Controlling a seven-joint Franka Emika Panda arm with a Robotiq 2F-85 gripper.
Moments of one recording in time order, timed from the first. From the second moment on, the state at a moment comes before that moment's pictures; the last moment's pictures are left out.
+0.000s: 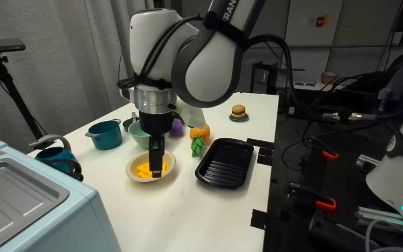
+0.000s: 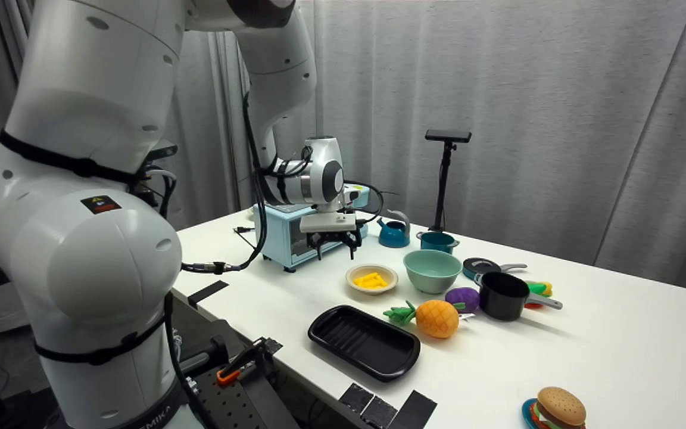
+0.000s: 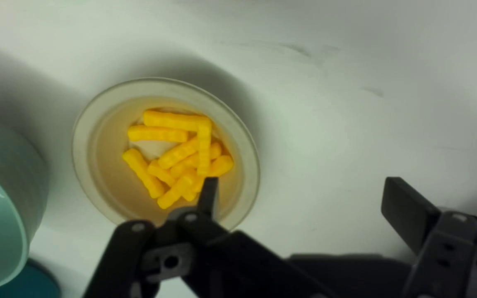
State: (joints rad) arm 0.30 0.41 0.15 -2.26 -0.31 2.83 -0.08
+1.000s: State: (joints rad) arm 0.56 0.69 -0.14 -2.09 -0.43 3.07 -0.05
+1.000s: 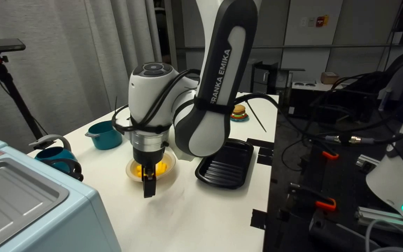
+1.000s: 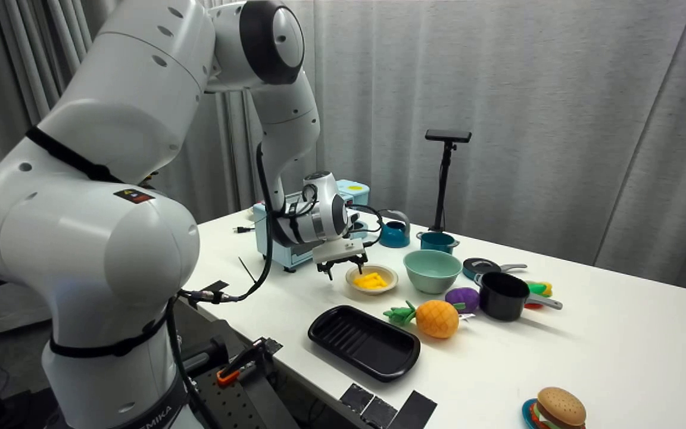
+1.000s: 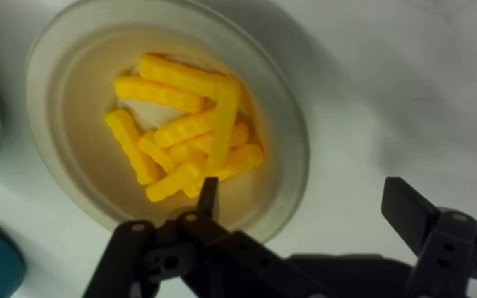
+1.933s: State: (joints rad) arm 0.61 0.77 -0.15 -2.01 -0.39 3.07 -0.01
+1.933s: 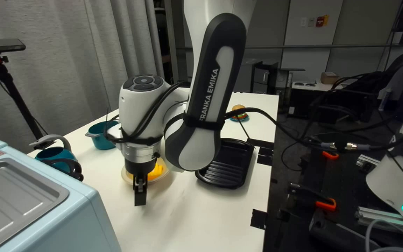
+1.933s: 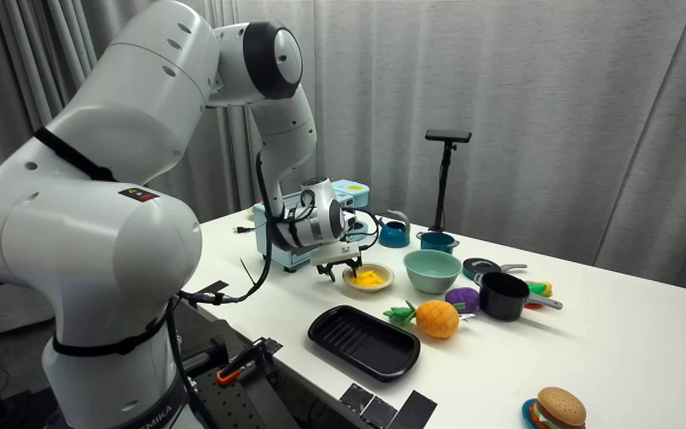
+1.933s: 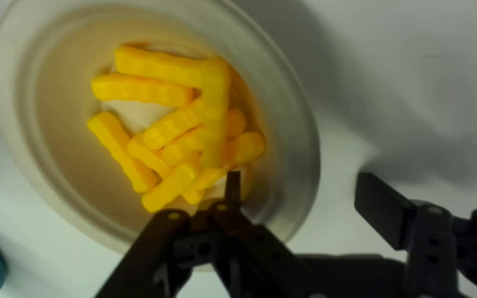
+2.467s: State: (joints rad) arm 0.62 0.77 -0.16 -1.99 -0.36 3.07 0.01
